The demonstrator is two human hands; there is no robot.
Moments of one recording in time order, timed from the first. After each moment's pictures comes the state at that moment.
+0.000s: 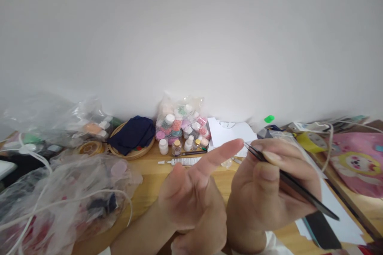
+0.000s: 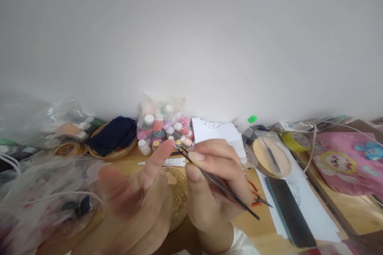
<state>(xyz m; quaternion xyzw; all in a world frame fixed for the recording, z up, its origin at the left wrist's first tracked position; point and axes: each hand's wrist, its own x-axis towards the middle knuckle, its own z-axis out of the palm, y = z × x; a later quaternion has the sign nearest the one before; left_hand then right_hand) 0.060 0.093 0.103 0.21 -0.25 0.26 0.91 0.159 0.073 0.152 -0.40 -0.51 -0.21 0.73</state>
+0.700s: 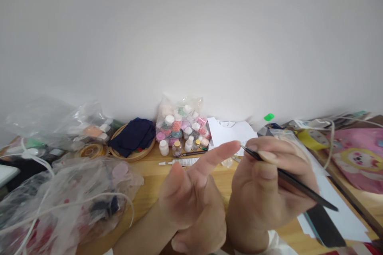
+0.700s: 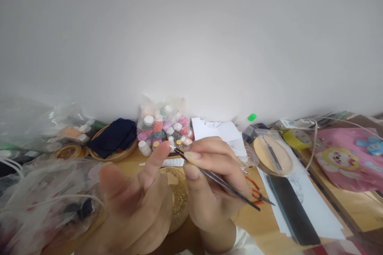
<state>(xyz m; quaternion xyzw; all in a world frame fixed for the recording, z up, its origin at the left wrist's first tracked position) 0.063 0.094 0.123 0.12 -0.40 0.21 0.88 0.157 0.068 0.153 -0.39 -0.51 -0.15 0.75</state>
